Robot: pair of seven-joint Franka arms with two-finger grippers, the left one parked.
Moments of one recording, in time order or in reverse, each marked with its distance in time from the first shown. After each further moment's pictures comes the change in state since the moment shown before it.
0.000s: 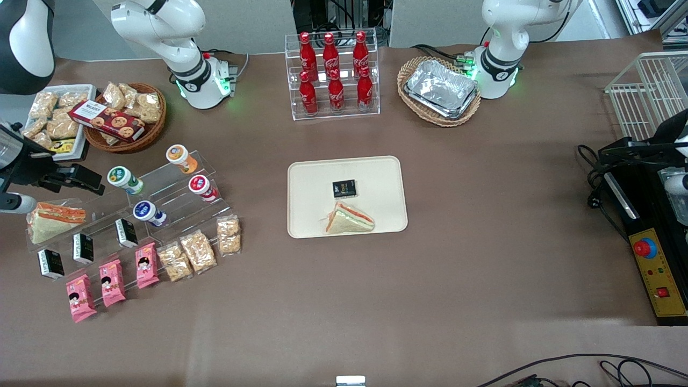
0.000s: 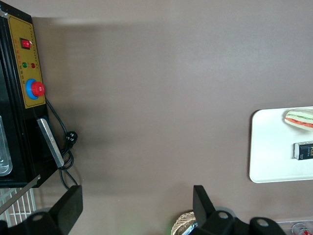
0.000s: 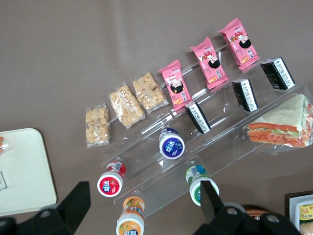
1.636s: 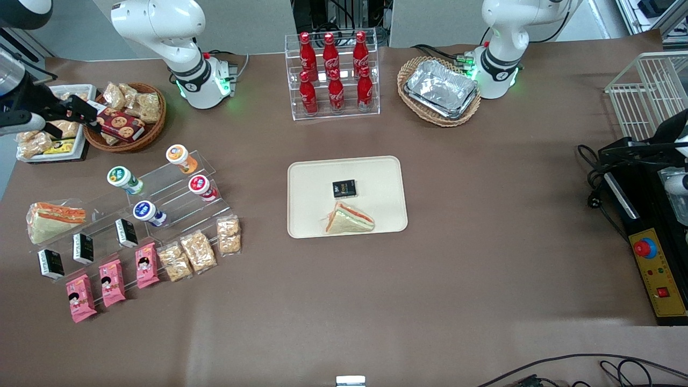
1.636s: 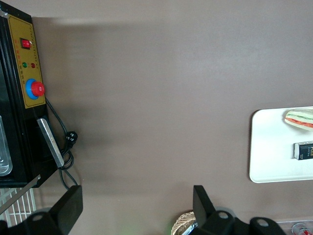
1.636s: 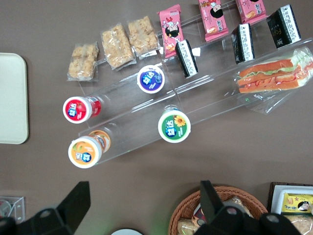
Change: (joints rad) arm -0.025 -0.493 -0.128 -0.571 -0.019 0.103 -0.322
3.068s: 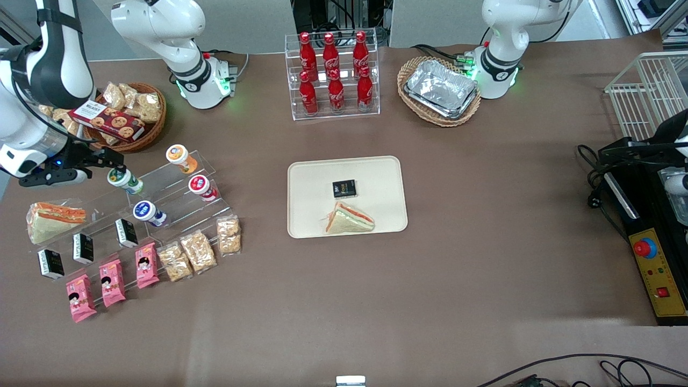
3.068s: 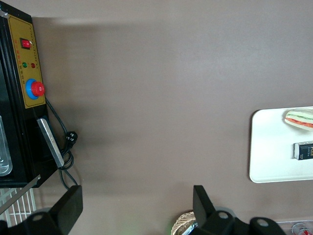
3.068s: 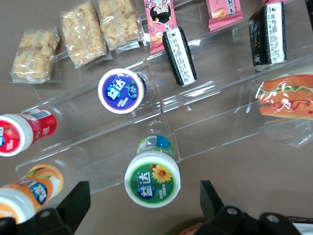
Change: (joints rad) arm -0.014 0.234 -0.030 -0.142 -0.001 0.317 -0.068
